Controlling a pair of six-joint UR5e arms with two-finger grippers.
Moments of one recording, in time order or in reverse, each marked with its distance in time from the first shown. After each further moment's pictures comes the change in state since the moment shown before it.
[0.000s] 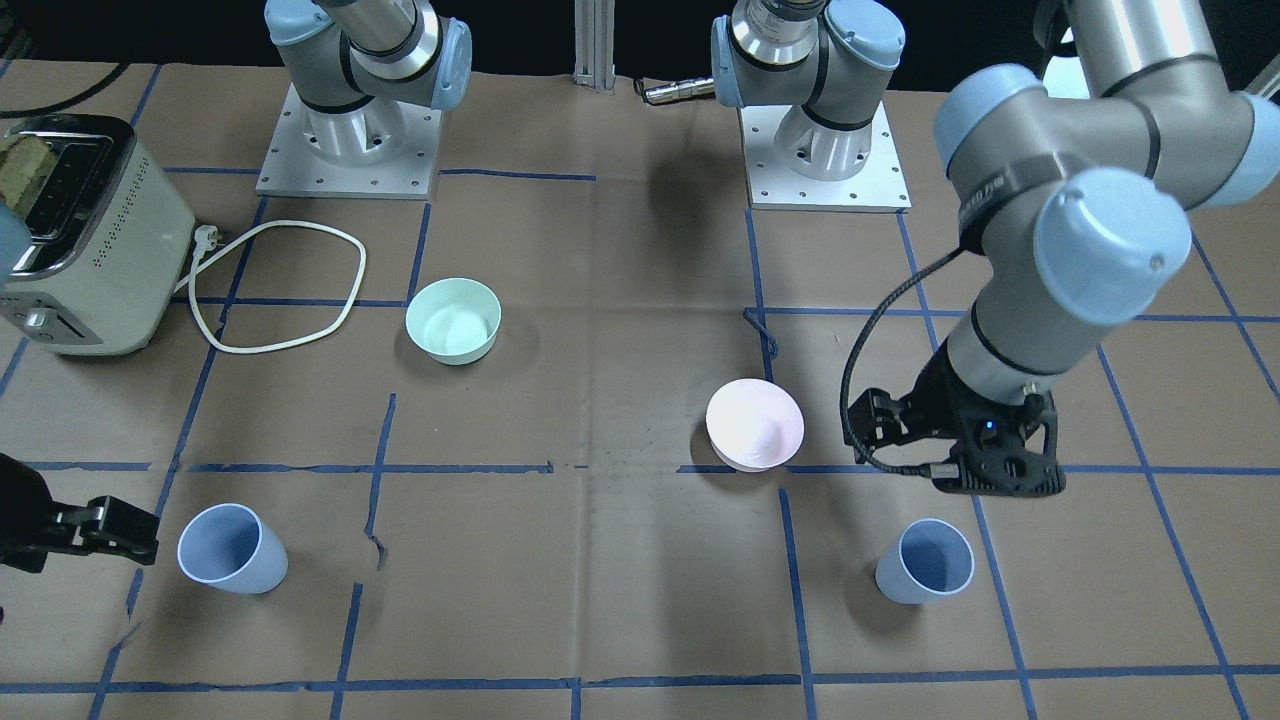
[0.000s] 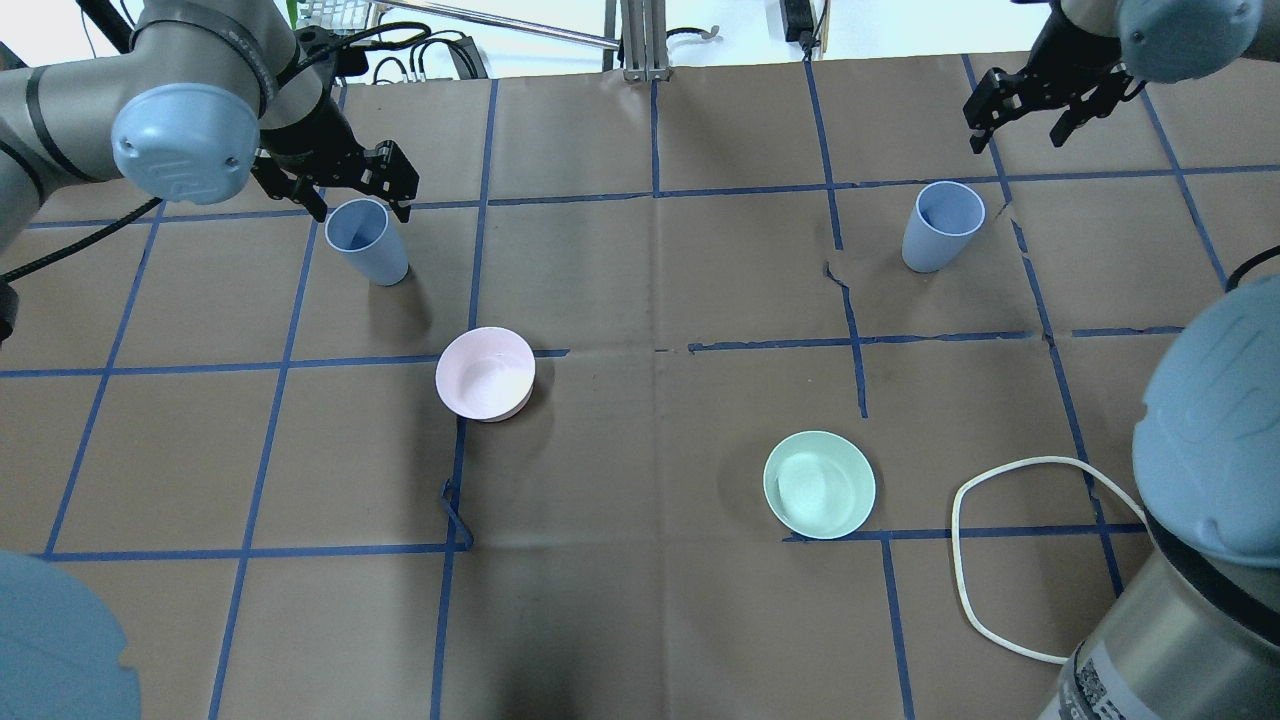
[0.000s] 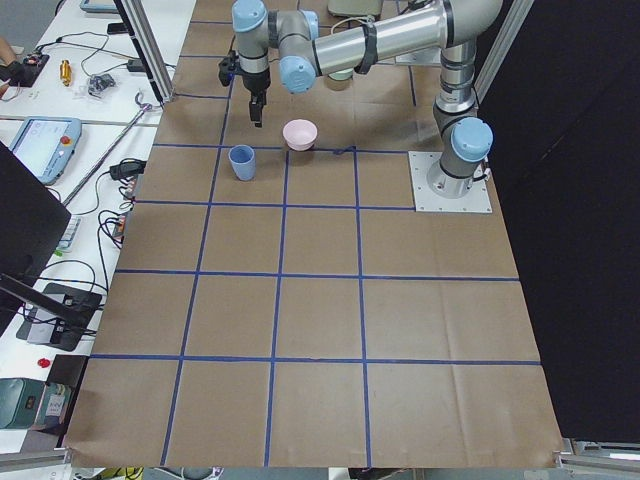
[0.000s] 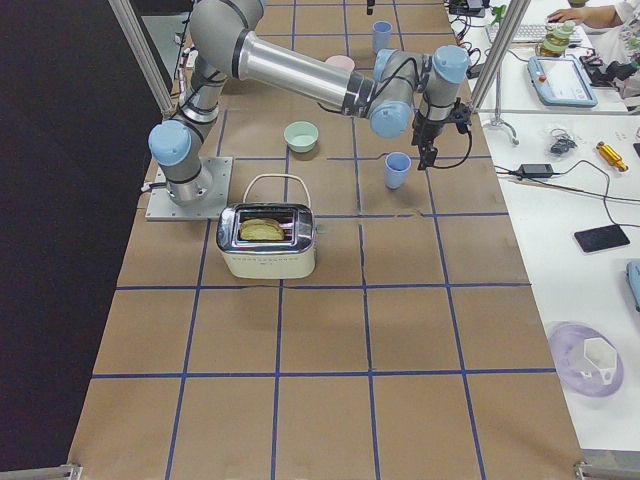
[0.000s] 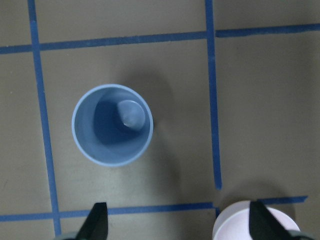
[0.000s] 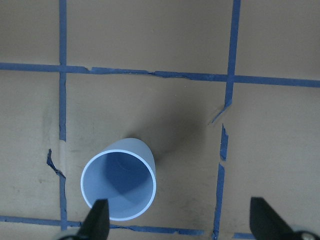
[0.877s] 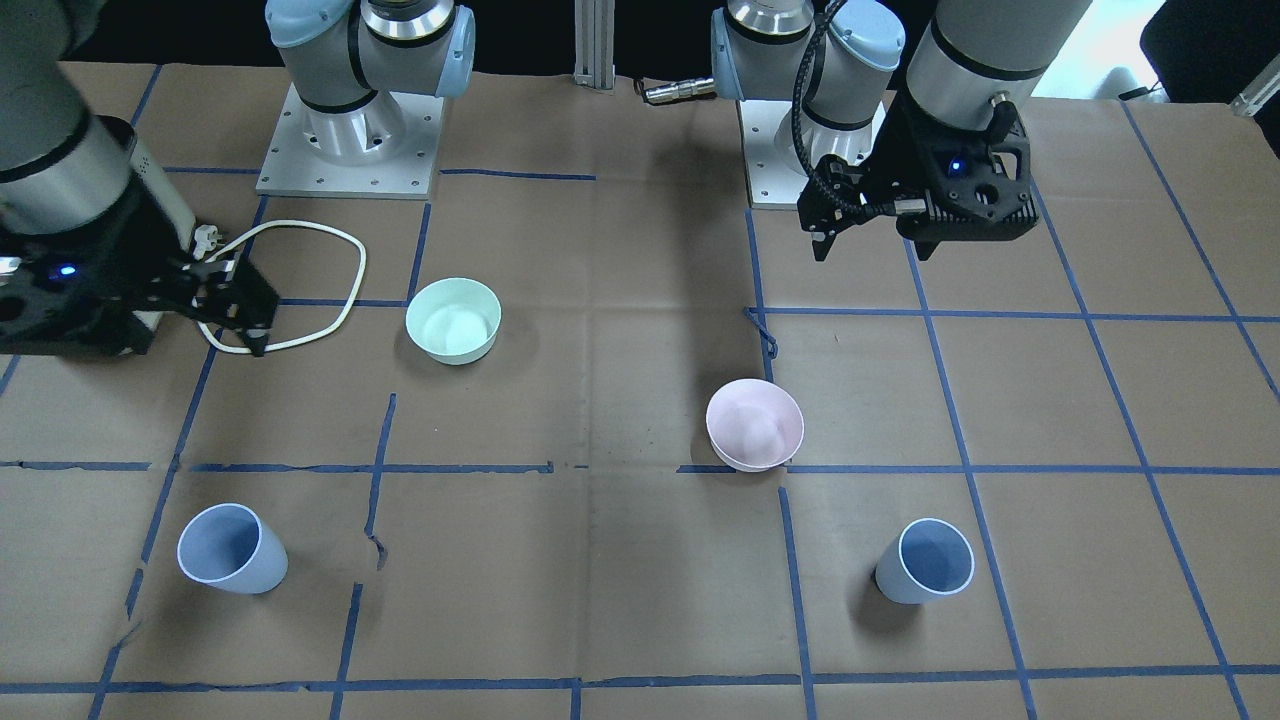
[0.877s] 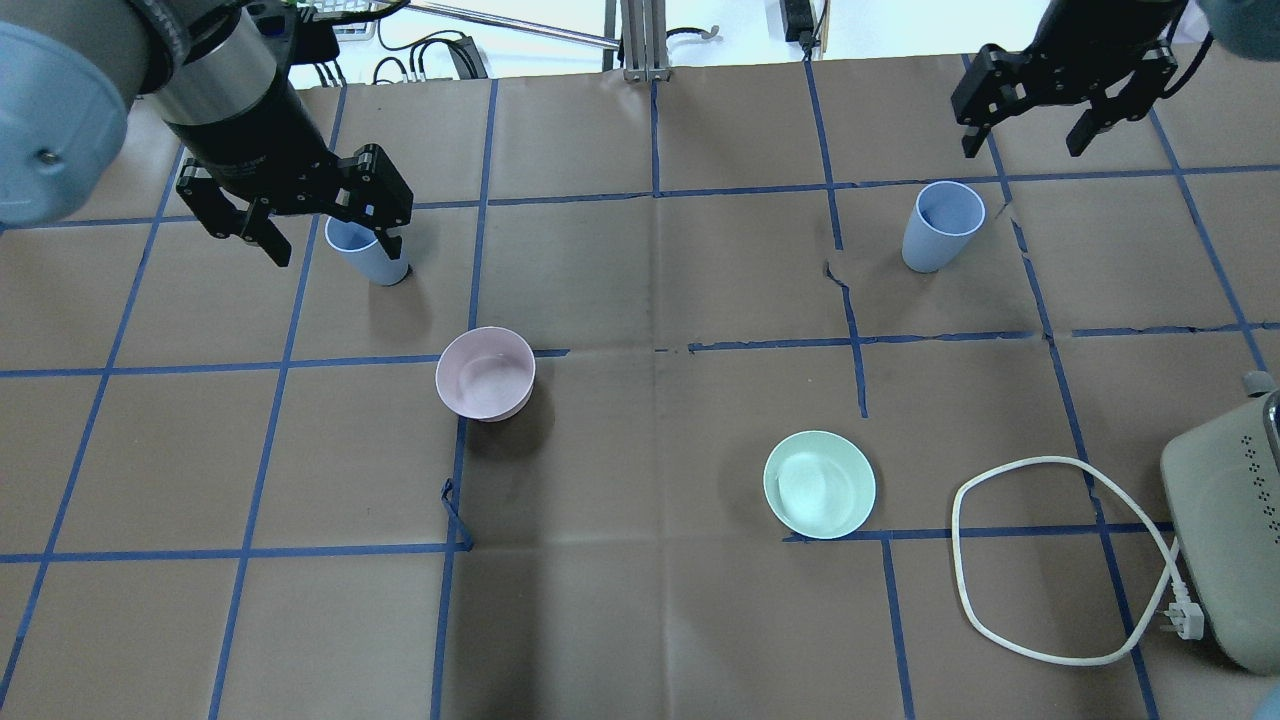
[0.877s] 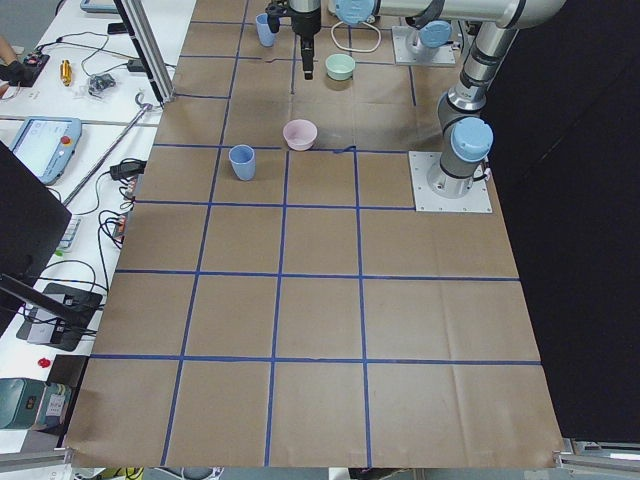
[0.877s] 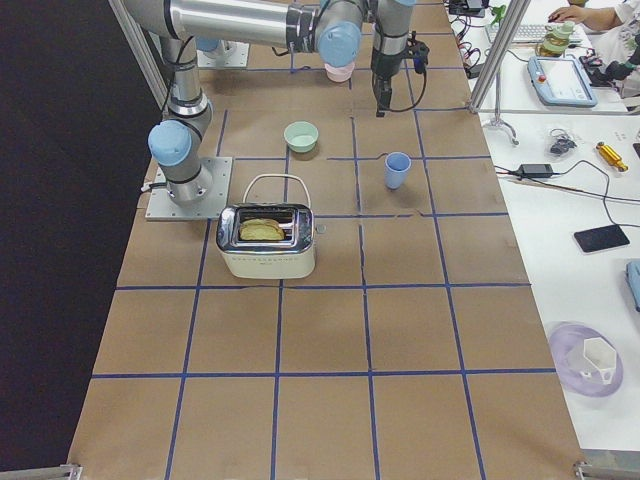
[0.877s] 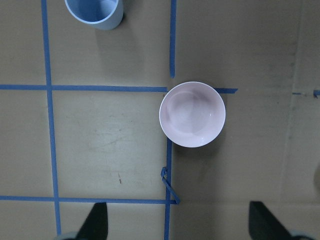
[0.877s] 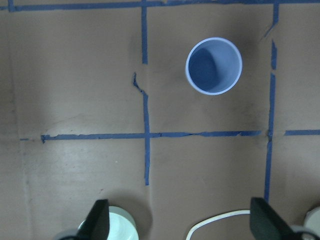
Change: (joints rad) left arm -0.093 0.304 -0.005 -0.390 0.006 -0.177; right arm 0.041 -0.297 0.038 0.264 -0.006 0.113
